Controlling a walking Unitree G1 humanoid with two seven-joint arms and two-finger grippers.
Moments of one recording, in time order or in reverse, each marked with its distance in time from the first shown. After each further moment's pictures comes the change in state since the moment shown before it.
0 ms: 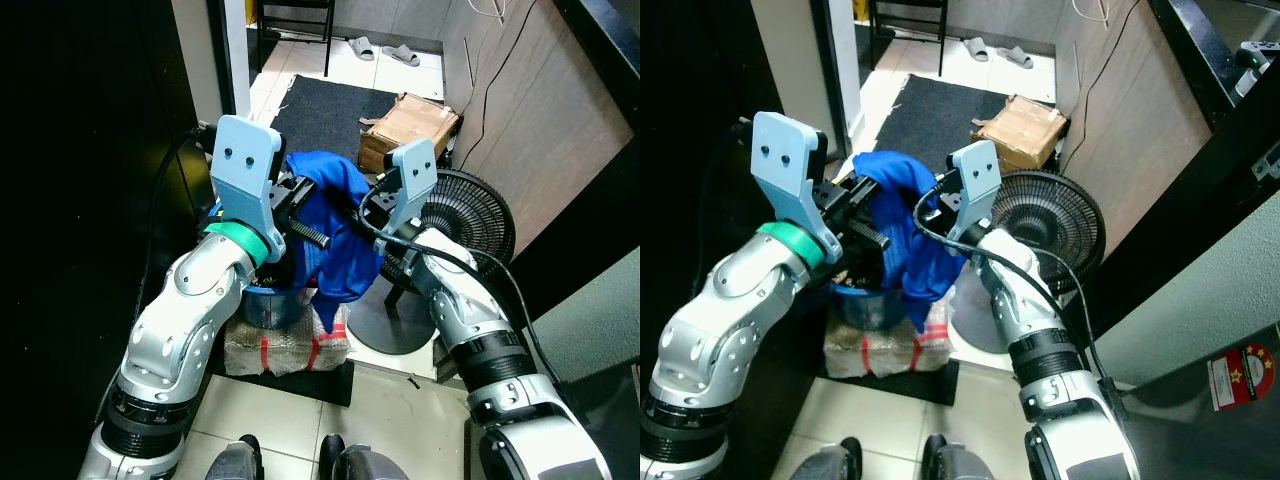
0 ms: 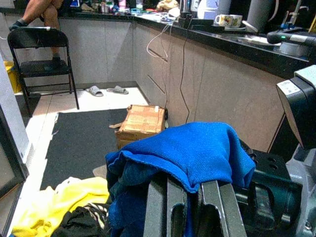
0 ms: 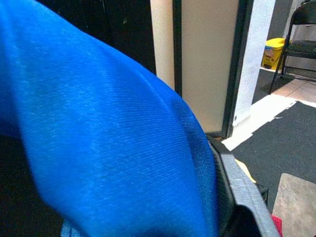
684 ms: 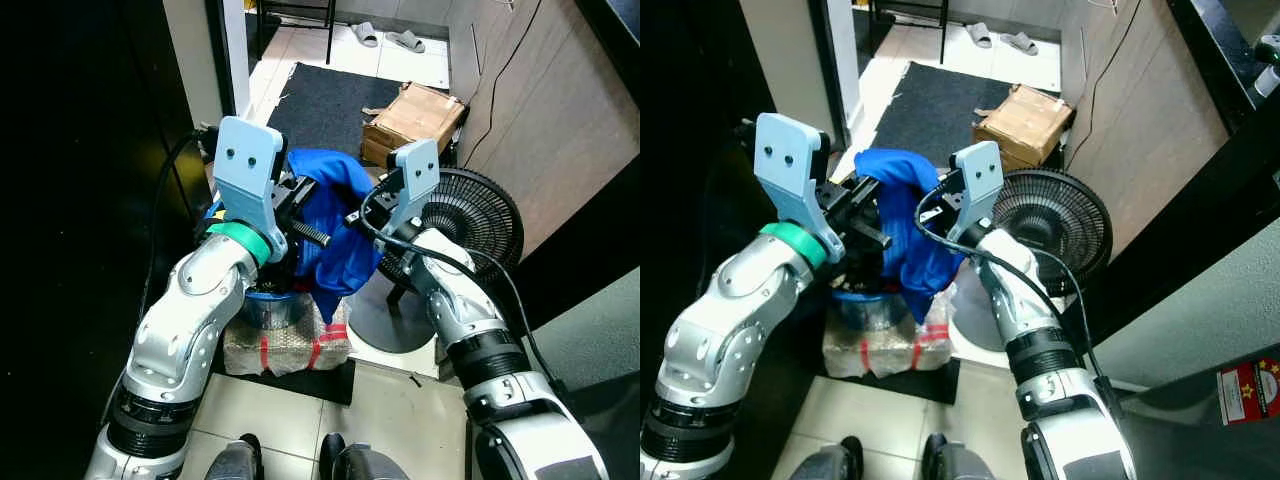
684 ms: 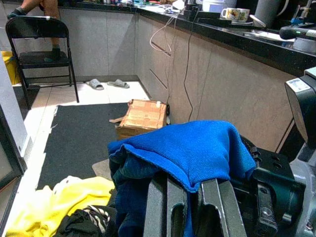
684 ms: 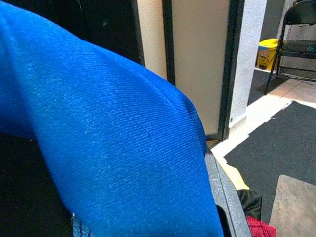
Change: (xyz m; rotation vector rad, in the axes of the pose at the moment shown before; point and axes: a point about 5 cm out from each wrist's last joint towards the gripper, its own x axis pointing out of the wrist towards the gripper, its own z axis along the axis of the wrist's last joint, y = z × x) left arm 0.001 -0.001 0.000 -0.011 -0.006 0.010; right arm 0.000 -0.002 0.002 -0.005 -0.037 -0.020
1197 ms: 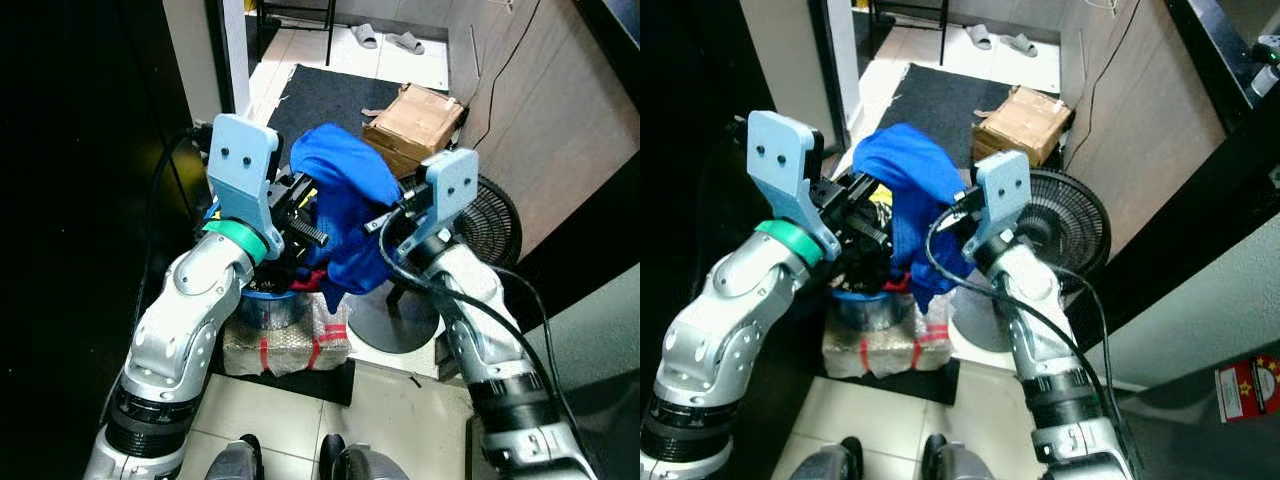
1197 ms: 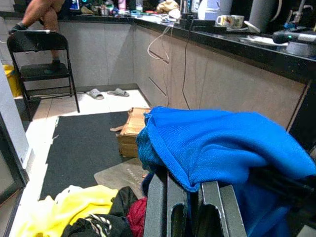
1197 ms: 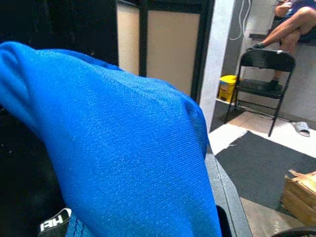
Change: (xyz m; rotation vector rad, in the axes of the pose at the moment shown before) left arm 0.000 0.005 0.000 0.038 -0.025 0.028; right arm -0.034 0.005 0.023 -0.136 -0.117 -0.098
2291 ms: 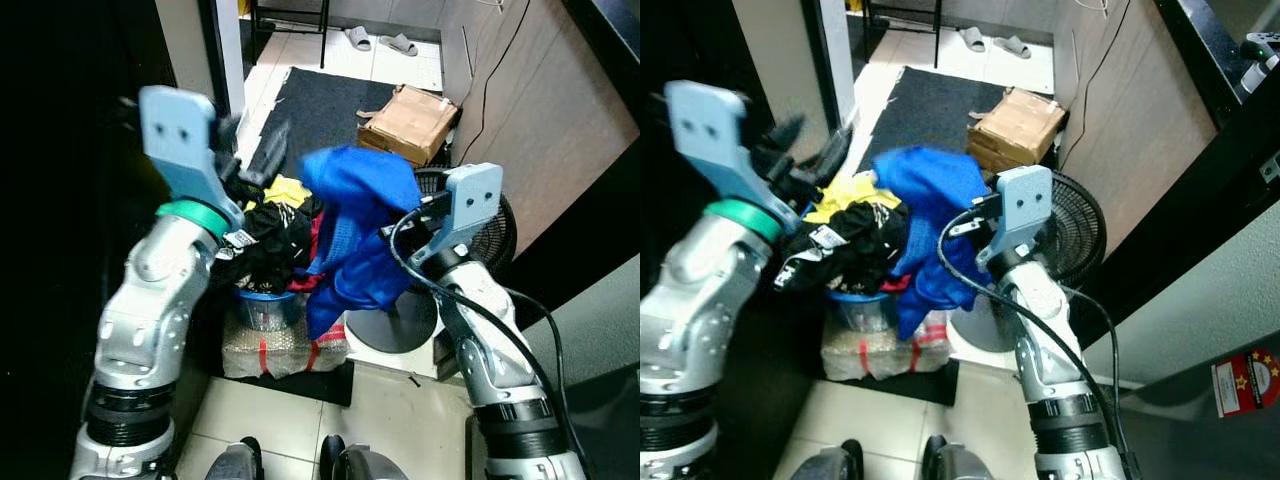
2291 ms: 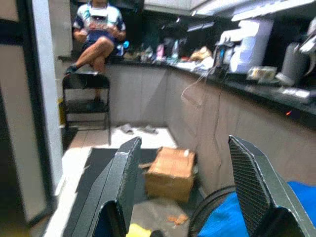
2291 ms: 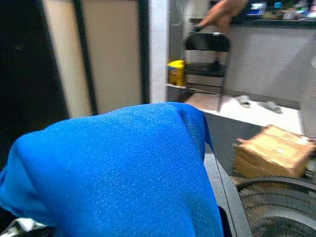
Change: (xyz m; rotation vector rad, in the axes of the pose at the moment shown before) left arm -0.012 0.024 0.041 -0.043 -0.194 0.099; right arm -0.023 -0.017 -0.005 0.006 0.055 -0.277
